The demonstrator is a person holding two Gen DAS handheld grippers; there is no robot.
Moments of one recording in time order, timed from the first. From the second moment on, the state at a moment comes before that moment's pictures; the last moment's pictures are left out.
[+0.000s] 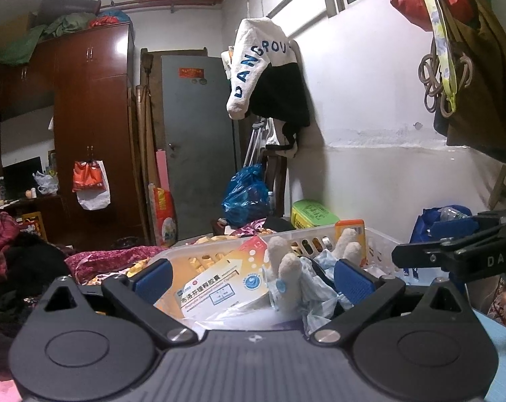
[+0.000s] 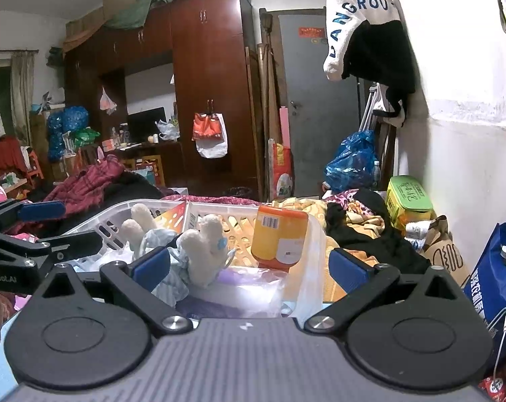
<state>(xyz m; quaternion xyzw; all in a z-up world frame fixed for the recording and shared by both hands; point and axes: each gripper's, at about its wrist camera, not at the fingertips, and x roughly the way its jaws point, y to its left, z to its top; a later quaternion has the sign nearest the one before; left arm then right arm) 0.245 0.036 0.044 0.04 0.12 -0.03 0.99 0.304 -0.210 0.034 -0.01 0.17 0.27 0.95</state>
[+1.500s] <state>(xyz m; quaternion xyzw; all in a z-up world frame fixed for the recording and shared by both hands) 0.250 0.037 0.042 0.03 0.12 -0.04 0.99 0.310 -0.220 0.032 0.00 0.17 0.26 0.95</state>
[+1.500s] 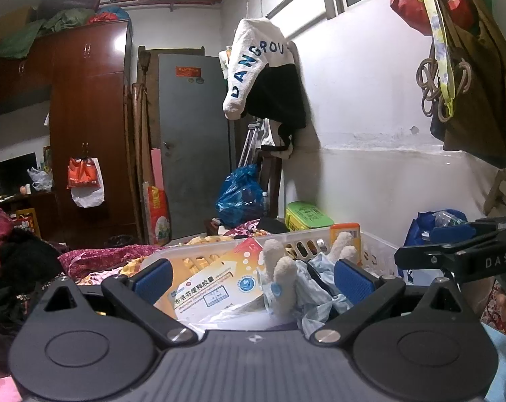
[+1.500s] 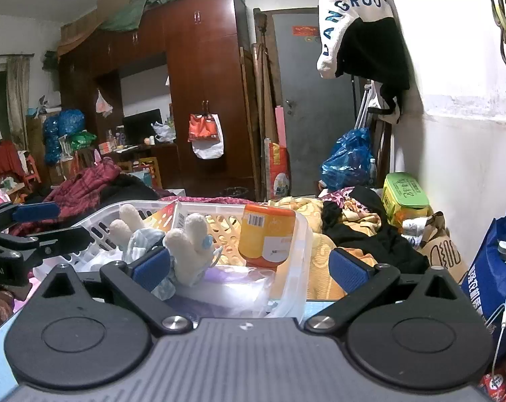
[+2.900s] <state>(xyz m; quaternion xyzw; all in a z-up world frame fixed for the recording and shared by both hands) 0.252 0.041 0.037 0.02 0.13 -0.04 0.99 0.312 -0.219 0.028 0.00 0.18 0.27 0.95</state>
